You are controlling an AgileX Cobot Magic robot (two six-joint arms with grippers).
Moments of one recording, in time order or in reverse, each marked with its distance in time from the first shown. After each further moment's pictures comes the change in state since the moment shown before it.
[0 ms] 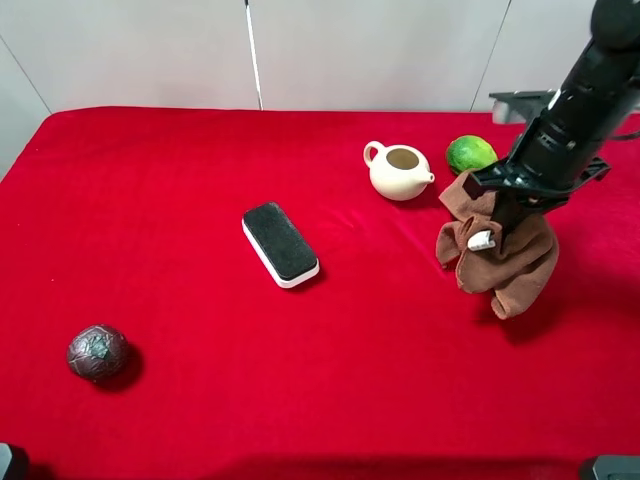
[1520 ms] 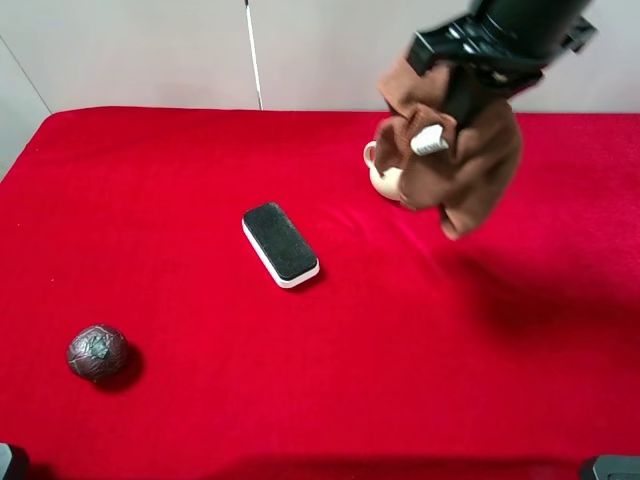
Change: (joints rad) left arm 0.000 0.000 0.000 0.000 0.000 0.000; right arm 0.310 -0.103 -0.395 -0.031 0.253 0.181
